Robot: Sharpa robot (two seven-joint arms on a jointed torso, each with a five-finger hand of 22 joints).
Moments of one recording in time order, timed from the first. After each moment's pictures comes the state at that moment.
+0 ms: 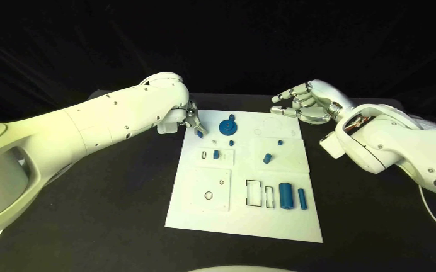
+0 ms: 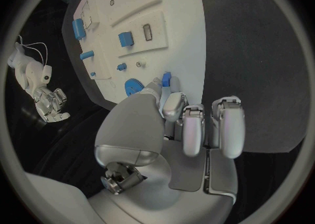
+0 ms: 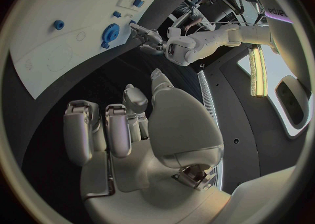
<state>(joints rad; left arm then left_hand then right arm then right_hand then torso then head) 1.32 -0.51 0.02 1.11 -1.13 0.33 -0.70 1.31 0.05 0.17 0.18 0.12 0.92 0.05 0.50 0.62 1.35 -0.02 1.18 1.16 1.46 -0.07 1.57 1.31 0.02 1.46 0.04 1.51 1.31 1.21 -0.95 0.04 1.64 -0.96 -0.38 0.06 1.30 -0.04 -0.03 0.23 0.22 0.96 0.15 0.07 0.09 1.33 0.06 1.01 1.18 1.46 -0.01 1.49 1.31 0.03 1.45 0.09 1.45 1.31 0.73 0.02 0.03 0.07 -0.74</state>
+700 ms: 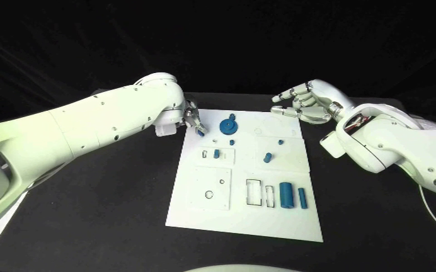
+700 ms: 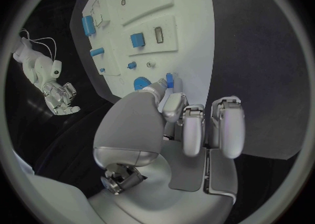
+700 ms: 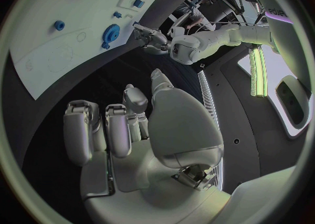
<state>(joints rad) 1.32 -0.58 0.02 1.22 -1.08 0.27 -0.68 1.32 0.01 0.38 0.16 0.06 0.90 0.07 0.53 0.64 1.36 -0.01 1.19 1.17 1.46 -0.07 1.57 1.31 0.02 1.47 0.04 1.51 1.31 1.21 -0.95 0.04 1.63 -0.96 -0.37 0.06 1.30 -0.04 -0.03 0.23 0.22 0.96 0.15 0.07 0.09 1.33 0.06 1.01 1.18 1.46 -0.01 1.49 1.31 0.03 1.45 0.09 1.45 1.31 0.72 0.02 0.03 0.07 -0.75</state>
